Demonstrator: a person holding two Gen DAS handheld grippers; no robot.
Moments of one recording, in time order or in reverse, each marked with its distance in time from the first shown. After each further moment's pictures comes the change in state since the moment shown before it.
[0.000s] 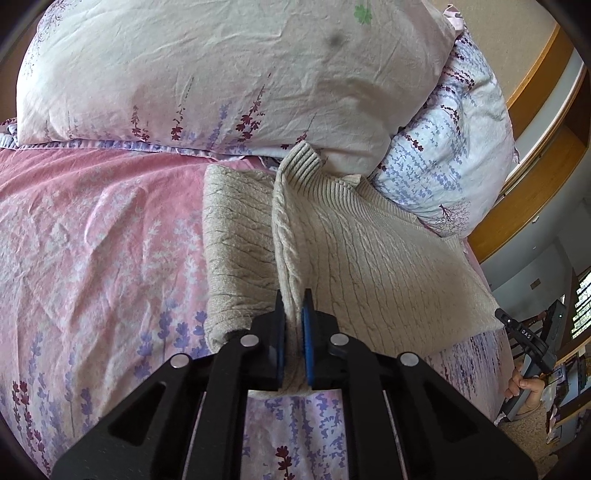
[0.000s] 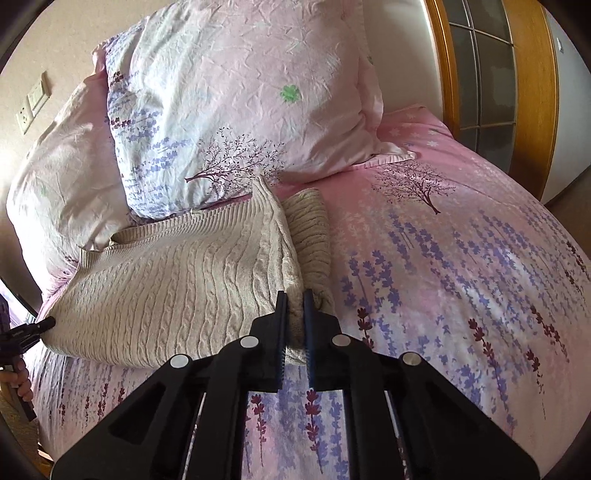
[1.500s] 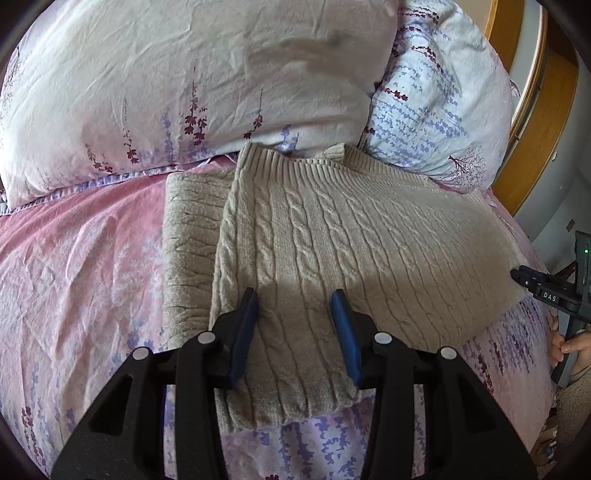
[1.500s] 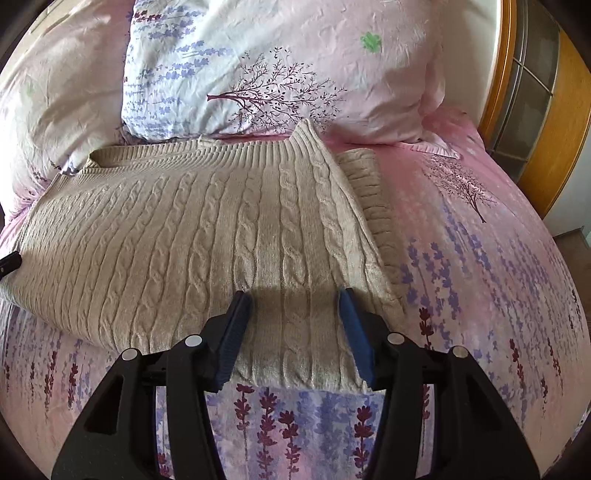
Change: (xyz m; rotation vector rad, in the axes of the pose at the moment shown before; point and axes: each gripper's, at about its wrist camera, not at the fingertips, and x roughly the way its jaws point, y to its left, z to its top) left arm 0.036 -0.045 -0.014 0.217 0.003 0.165; right arm 0.057 0.056 -0.013 -0.236 0.144 -0.141
